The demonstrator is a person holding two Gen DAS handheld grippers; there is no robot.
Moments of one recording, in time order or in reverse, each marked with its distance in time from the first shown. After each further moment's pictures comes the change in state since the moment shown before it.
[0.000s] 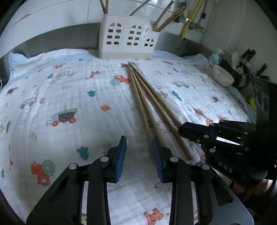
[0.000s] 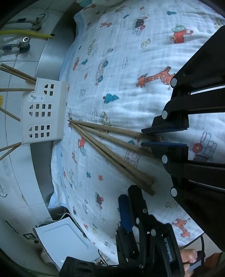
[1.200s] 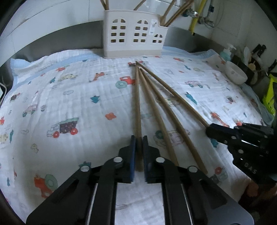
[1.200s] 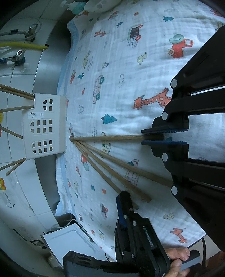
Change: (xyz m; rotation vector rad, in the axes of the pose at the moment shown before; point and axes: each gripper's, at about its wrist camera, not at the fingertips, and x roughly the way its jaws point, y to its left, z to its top) left arm 0.021 0.001 0.017 0.002 0.025 0.096; right arm -0.010 -0.030 -0.004 0.058 -0.026 -0.009
